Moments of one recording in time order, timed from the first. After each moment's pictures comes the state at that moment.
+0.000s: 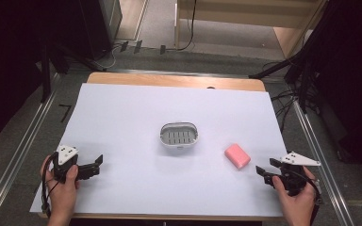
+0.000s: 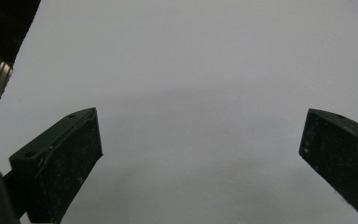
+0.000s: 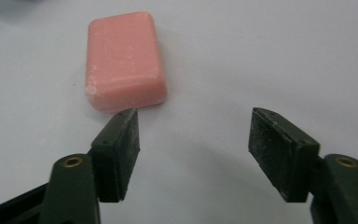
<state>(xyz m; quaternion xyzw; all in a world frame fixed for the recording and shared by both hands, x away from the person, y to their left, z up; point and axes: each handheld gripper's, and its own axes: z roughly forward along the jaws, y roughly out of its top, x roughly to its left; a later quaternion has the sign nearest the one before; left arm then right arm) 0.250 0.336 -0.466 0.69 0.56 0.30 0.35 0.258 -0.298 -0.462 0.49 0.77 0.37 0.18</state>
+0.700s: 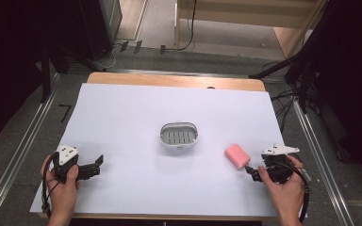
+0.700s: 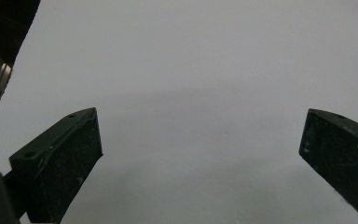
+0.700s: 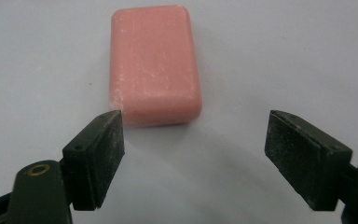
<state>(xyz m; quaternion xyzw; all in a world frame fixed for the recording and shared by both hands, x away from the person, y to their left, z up) 0.250 0.334 -0.466 0.69 0.56 0.30 0.35 0.282 -0.264 -0.452 0.46 0.82 0.30 0.15</state>
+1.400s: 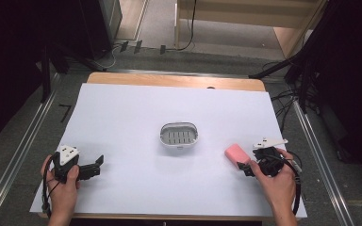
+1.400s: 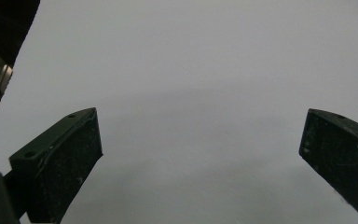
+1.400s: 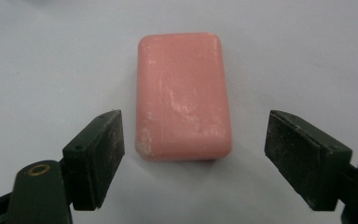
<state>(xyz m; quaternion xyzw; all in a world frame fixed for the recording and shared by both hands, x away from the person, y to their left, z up) 0.250 0.333 -0.466 0.70 0.55 0.30 0.34 0.300 -0.242 -0.447 0.44 0.84 0.30 0.13</state>
